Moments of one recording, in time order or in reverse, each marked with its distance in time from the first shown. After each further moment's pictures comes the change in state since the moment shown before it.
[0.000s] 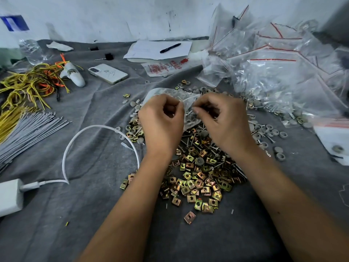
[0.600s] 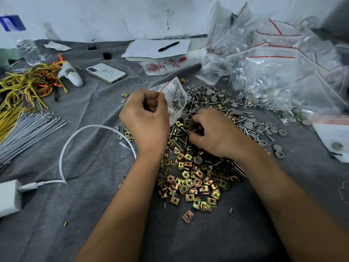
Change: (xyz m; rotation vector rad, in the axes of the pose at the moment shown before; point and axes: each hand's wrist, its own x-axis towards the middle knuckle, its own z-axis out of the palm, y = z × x) left_hand 0.007 -0.001 -0.009 -0.110 0.216 -0.176; right_hand -0.001 0.003 0.005 -0.434 -0.574 0.140
